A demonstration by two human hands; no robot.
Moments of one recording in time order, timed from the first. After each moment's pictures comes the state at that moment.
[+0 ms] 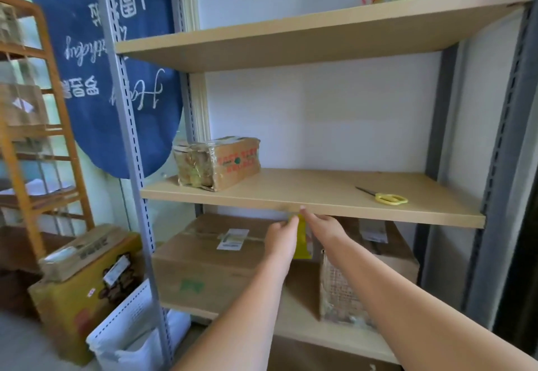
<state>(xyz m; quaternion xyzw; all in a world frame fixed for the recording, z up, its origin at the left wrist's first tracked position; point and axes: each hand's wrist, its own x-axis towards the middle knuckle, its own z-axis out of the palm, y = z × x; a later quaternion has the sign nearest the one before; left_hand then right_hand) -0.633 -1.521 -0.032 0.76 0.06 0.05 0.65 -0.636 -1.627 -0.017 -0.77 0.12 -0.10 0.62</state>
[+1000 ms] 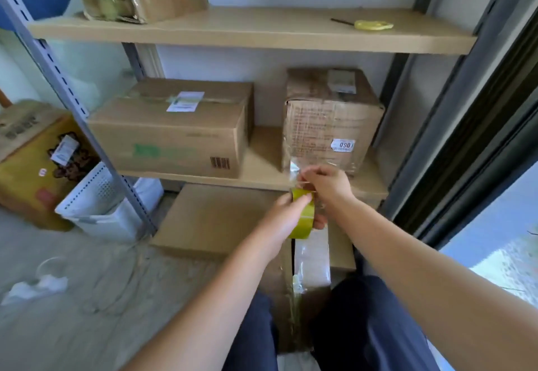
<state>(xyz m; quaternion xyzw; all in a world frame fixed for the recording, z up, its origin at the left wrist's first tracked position) -0.776 -1.554 -0.199 0.64 0.00 -0.28 0.71 -0.745 -1.673 -0.198 -0.73 0.22 -0.08 0.65</state>
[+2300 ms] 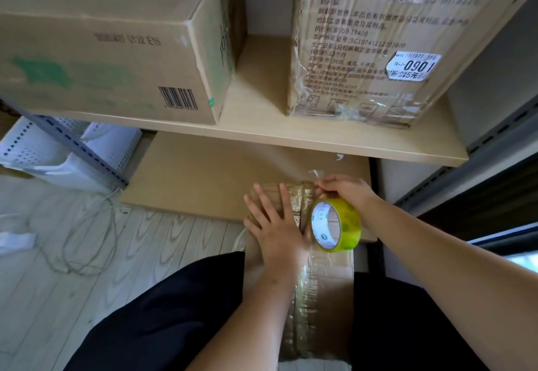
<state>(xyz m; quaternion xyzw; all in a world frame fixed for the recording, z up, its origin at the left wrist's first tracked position) -0.713 -1.595 -0.481 0.99 -0.01 -0.06 0.13 -0.659 -1.752 -0.426 -0.64 0.31 0.15 0.69</state>
